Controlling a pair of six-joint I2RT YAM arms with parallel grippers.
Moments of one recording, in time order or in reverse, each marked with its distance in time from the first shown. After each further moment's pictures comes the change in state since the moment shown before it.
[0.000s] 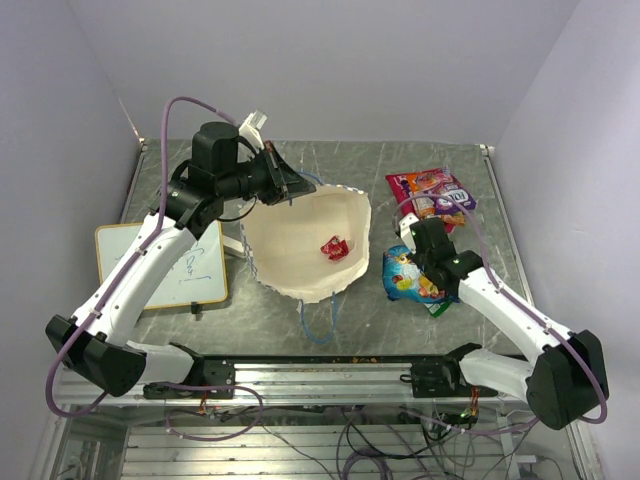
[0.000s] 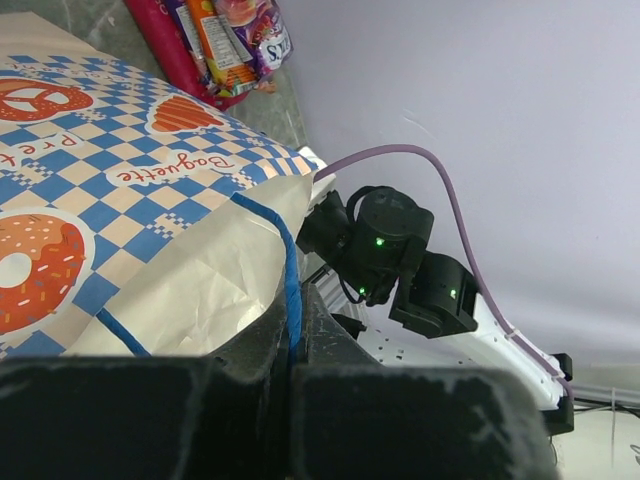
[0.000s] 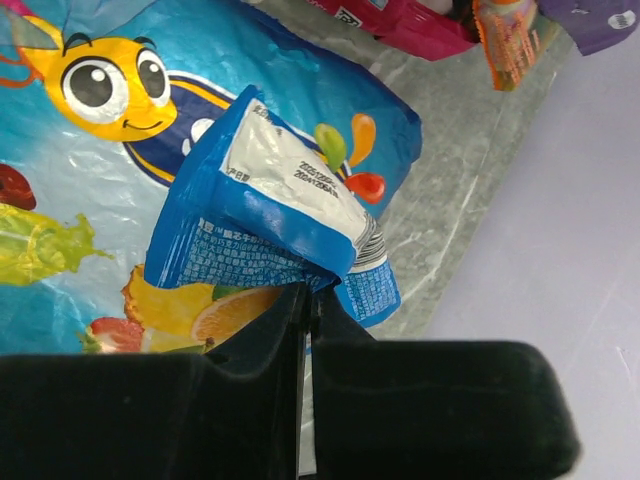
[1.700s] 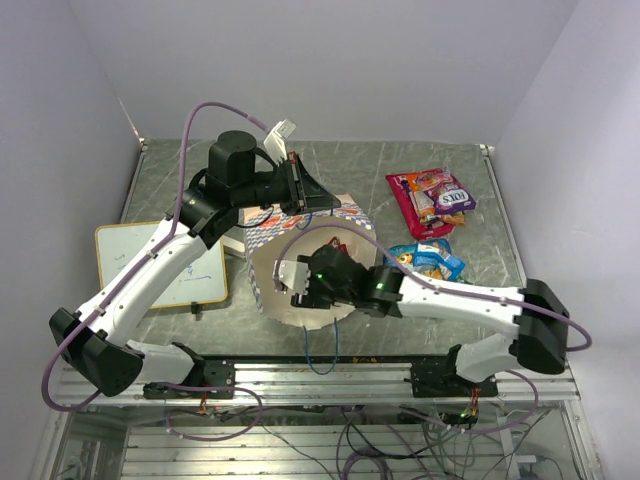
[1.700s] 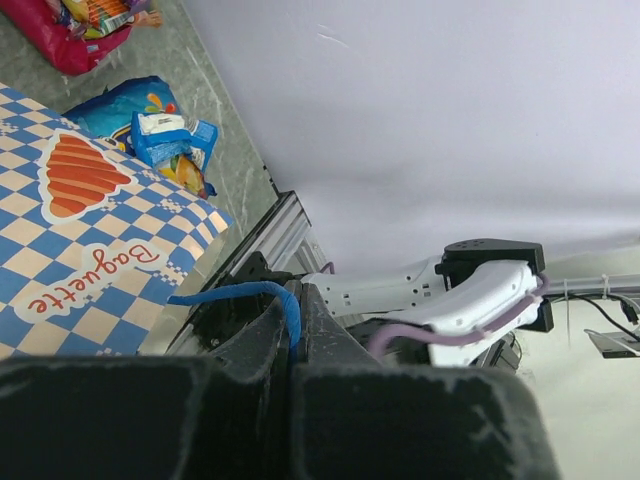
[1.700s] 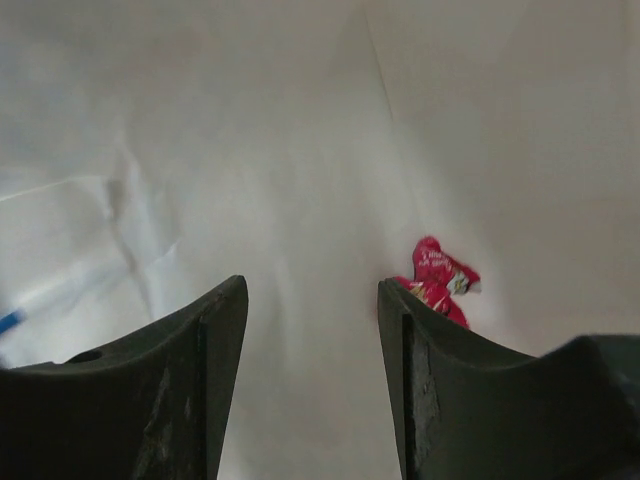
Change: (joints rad) left arm -0.120 0.000 -0.056 0.161 0.143 -0.037; right arm 0.735 0.258 0.311 0.226 -0.389 -0.082
